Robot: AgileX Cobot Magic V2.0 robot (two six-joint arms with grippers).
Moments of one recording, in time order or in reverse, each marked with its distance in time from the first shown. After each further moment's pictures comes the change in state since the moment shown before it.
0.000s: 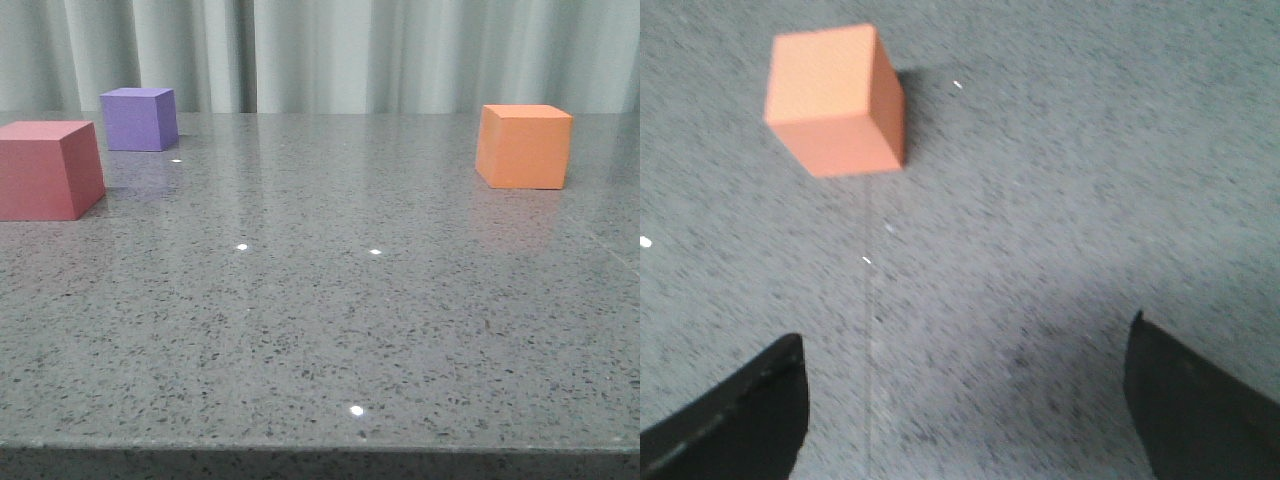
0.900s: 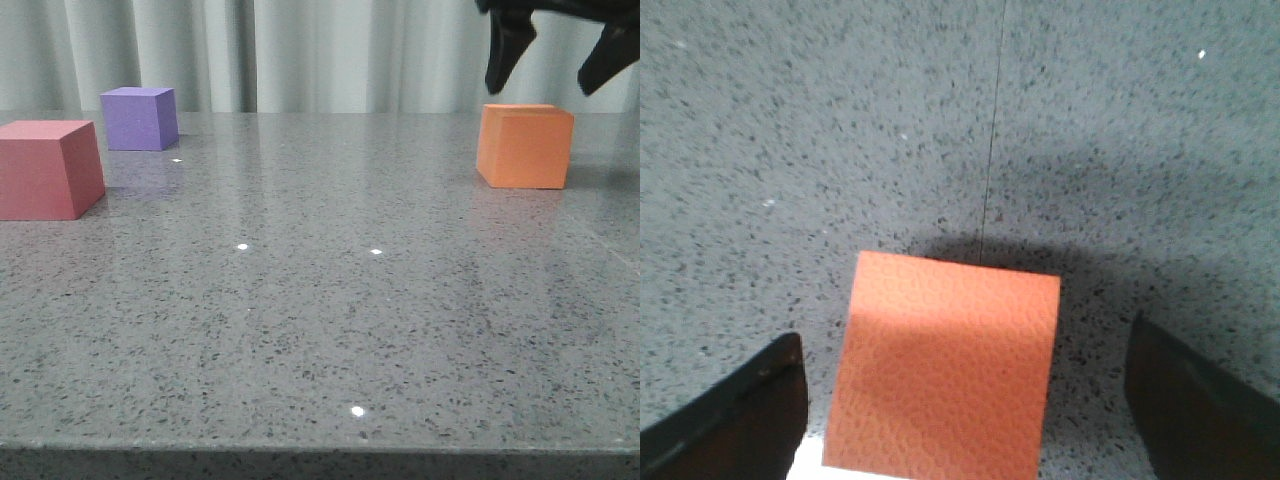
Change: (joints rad) left arm 0.000 0.000 0.000 0.000 0.000 0.000; right arm 0.168 0.786 -0.538 -0.092 -0.056 0.000
